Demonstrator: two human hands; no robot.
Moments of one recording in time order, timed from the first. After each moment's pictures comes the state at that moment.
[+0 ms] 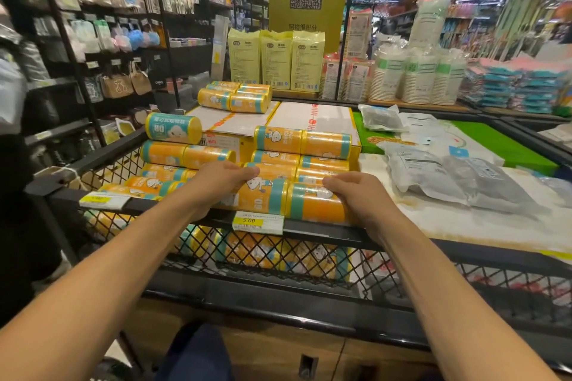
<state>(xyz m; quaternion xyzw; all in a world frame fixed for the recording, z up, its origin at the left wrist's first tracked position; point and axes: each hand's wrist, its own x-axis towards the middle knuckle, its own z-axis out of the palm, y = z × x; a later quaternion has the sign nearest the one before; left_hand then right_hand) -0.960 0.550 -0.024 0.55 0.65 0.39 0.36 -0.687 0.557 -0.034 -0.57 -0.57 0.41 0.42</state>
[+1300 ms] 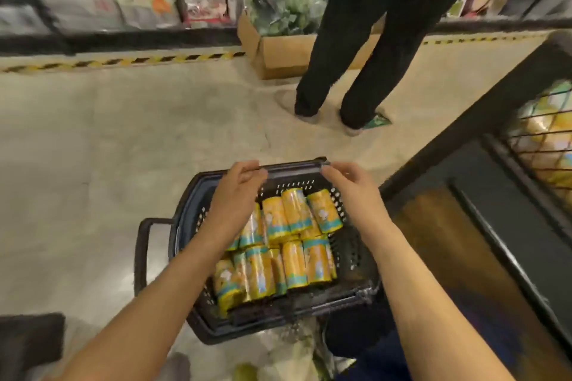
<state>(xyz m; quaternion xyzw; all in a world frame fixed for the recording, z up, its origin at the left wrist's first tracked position) -1.230 0.131 -0.285 -0.01 0.77 0.62 0.17 -1.162 0.333 -0.259 -0.30 -0.78 0.56 0.04</state>
